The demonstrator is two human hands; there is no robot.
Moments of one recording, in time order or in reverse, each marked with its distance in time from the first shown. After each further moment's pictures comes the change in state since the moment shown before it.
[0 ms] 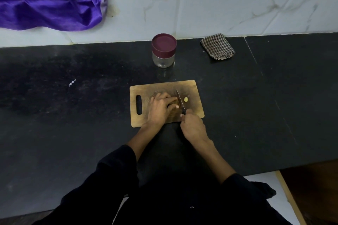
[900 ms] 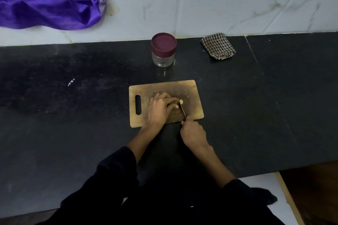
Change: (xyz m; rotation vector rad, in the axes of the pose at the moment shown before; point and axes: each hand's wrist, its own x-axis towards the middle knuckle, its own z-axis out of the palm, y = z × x) left_hand 0.001 0.005 0.003 -0.064 0.038 -0.053; right_hand -0.003 0.009 0.011 -0.036 -0.072 0.096
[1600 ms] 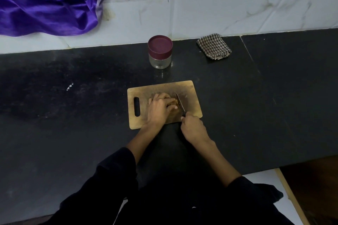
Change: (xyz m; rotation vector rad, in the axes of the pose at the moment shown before) left_hand 0.001 0.006 -0.003 0.134 -0.065 -0.001; right_hand -0.001 0.003 -0.014 0.050 0.046 -0.101
